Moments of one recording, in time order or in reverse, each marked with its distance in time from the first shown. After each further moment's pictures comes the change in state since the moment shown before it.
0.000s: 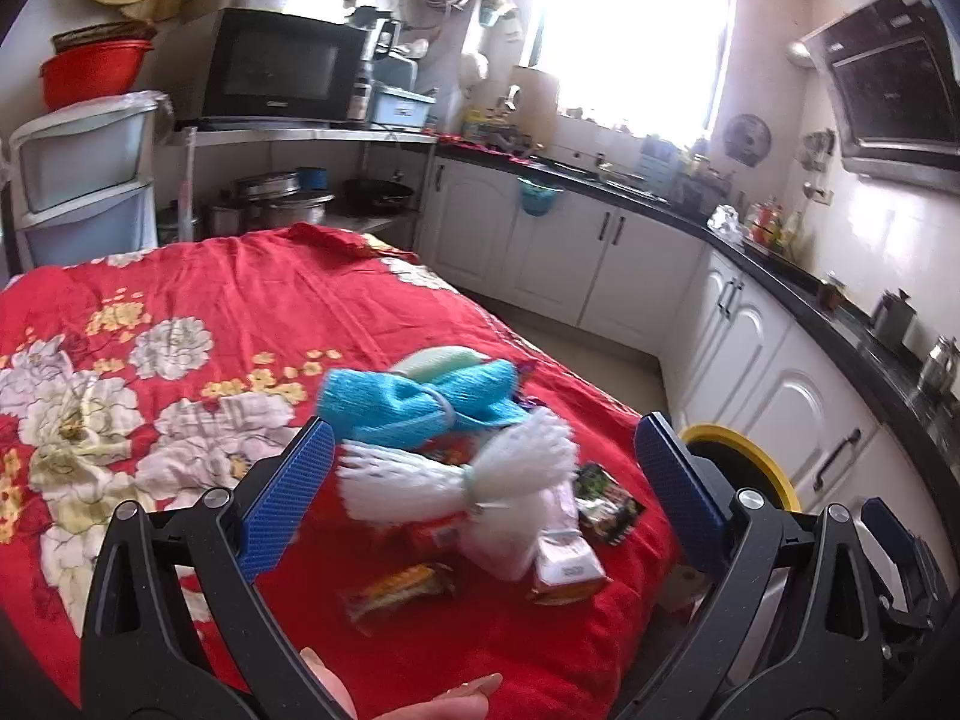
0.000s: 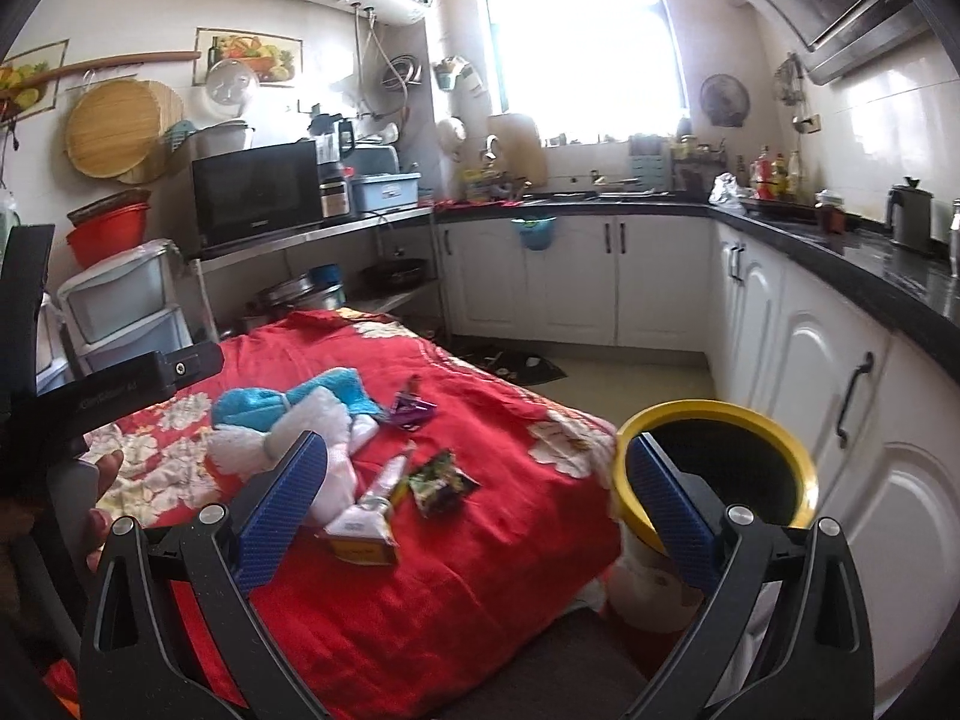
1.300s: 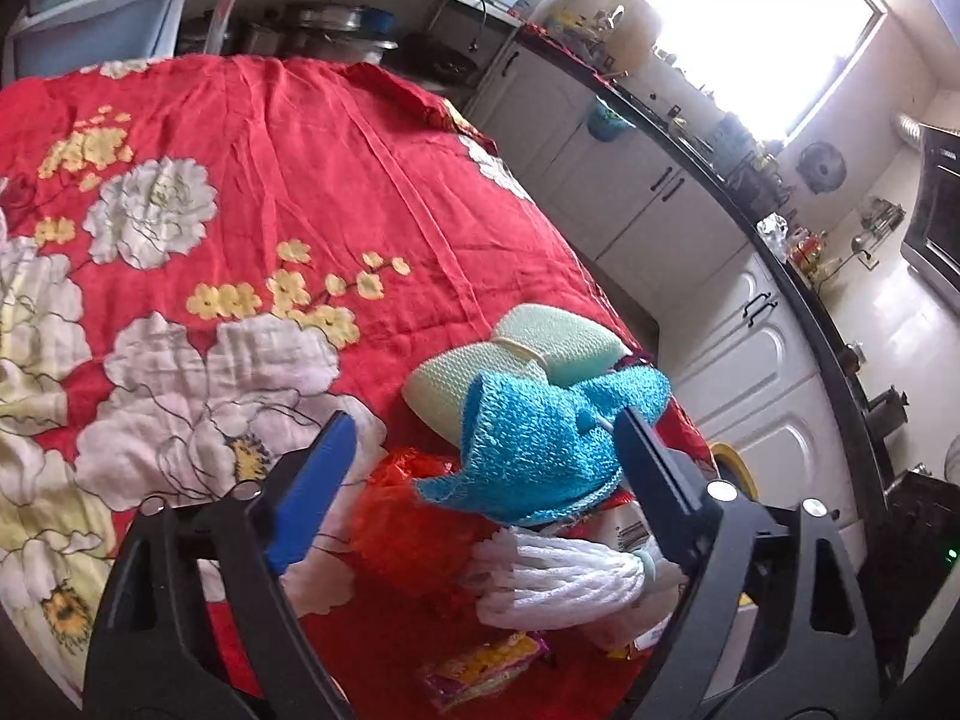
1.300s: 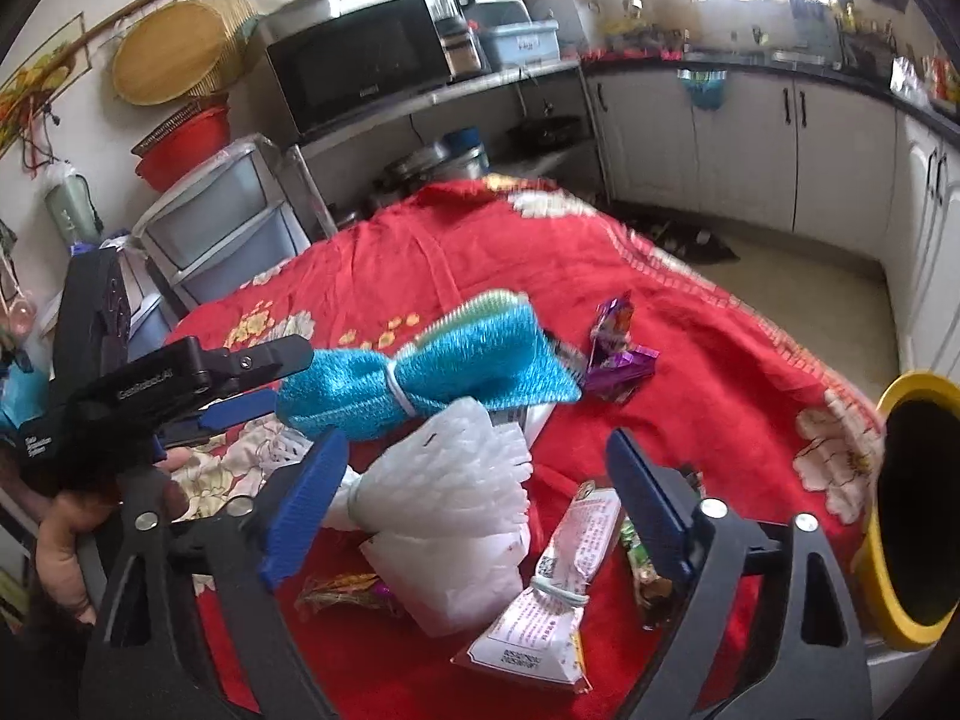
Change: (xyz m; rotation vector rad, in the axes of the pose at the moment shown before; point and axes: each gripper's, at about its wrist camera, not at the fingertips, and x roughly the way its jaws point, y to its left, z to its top) left arm 0.110 0.112 0.019 -0.314 0.323 -0.085; right arm 0.180 0.070 0.022 -0.007 0.401 0.386
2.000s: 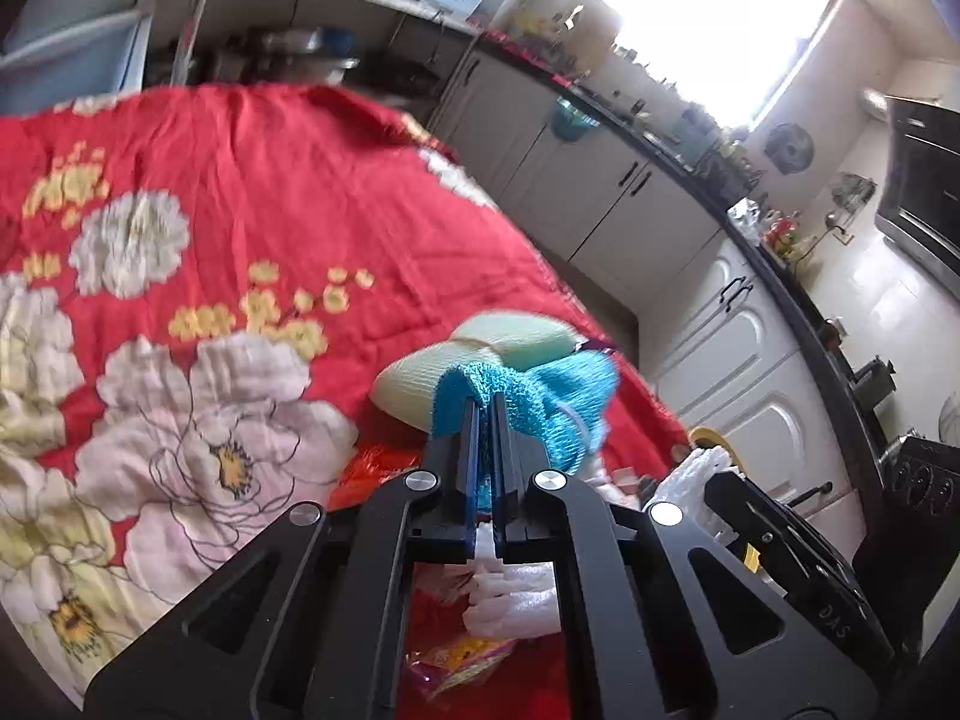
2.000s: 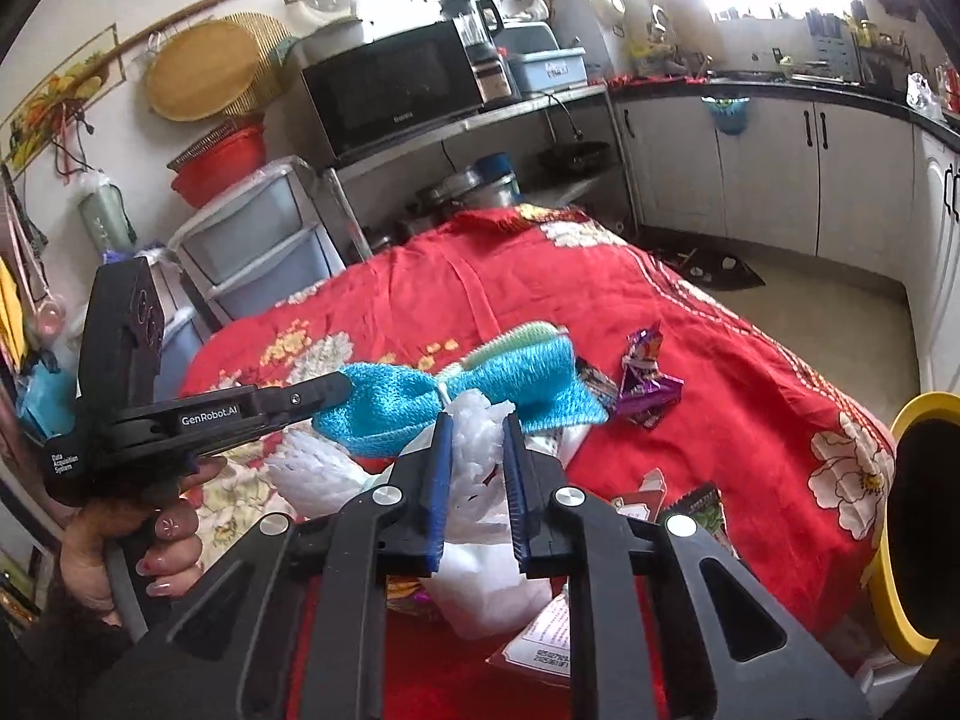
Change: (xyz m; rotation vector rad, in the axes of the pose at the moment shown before) left arm -0.019 -0.019 -0.004 0.093 -0.053 -0.036; right arm -0.027 0.010 0.002 -0.037 -0.092 0.068
